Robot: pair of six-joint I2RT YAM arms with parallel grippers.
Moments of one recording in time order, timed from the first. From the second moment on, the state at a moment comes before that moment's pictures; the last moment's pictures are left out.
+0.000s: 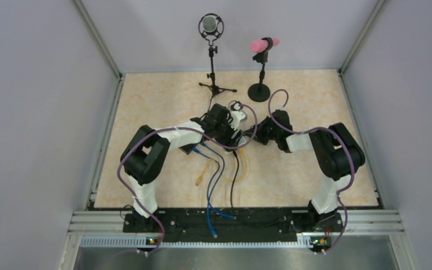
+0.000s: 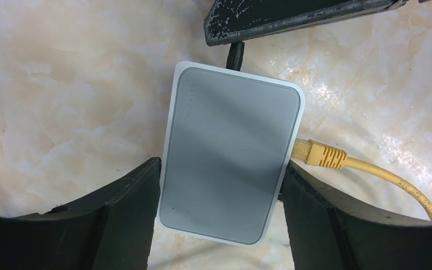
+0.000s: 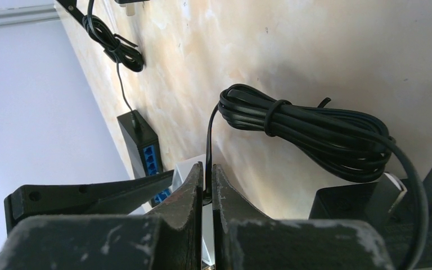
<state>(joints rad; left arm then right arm) -0.67 1.88 1.20 -0.19 0.27 0.13 0.36 1.81 0.75 0.44 -0.31 1.19</state>
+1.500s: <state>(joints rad) -0.68 1.82 1.05 0.03 0.27 0.08 0.35 1.75 0.70 0.43 -0.26 1.30</state>
